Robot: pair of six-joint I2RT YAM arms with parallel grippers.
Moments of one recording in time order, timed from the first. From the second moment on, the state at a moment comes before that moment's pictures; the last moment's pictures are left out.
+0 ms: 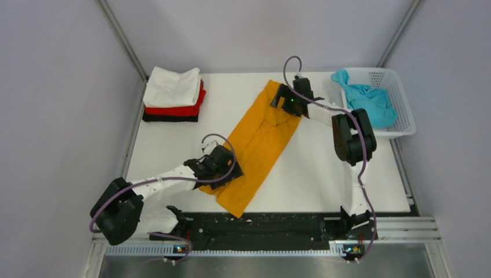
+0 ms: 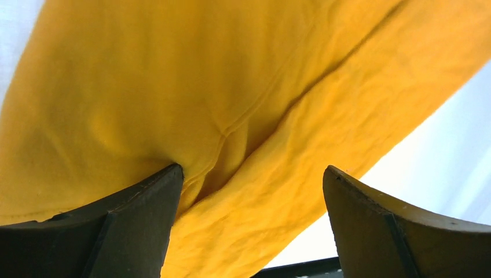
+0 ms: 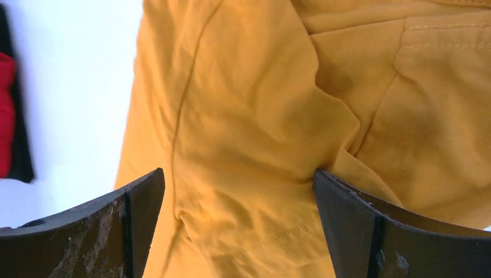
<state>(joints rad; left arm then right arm) -0.73 1.22 0.57 -0.36 -0.12 -1.12 0.32 2.08 1.41 -0.05 -0.09 0.60</state>
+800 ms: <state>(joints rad) -1.16 1.48 0.96 -0.32 -0.32 -1.19 0.35 2.55 2.29 -0.40 -0.23 0.50</state>
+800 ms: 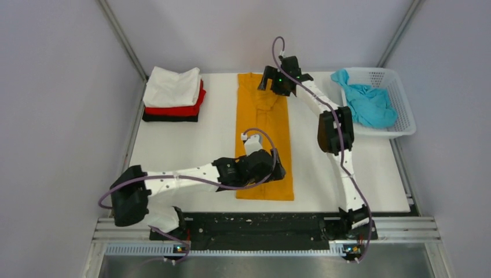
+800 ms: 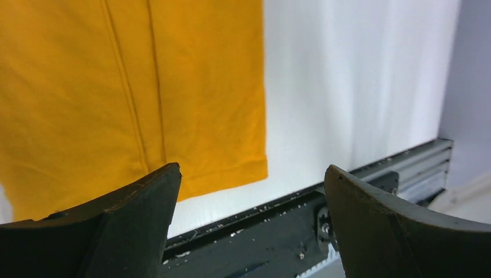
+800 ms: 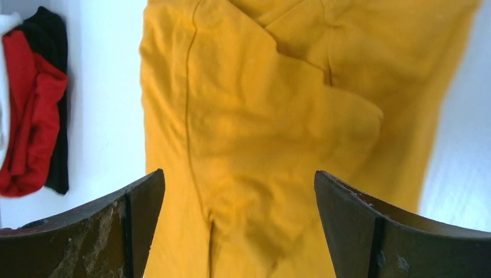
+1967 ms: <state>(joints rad) -1.07 1.15 0.43 -0.24 -0.30 -1.16 0.77 1.05 0.43 -0.33 -0.16 0.79</state>
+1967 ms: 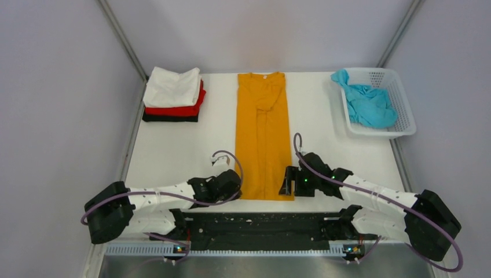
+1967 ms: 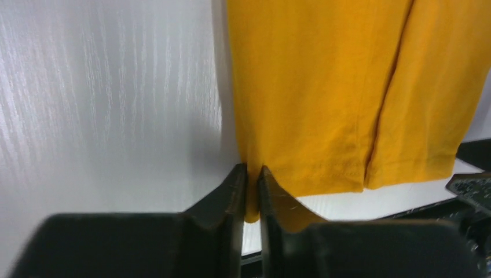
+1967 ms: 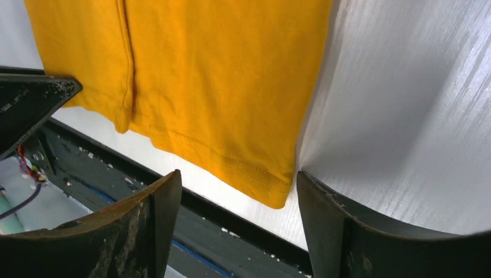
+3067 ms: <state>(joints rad) -1.08 0.96 0.34 -0.31 -0.17 -1.16 0.90 0.88 0.35 -0.41 -0.14 0.89</state>
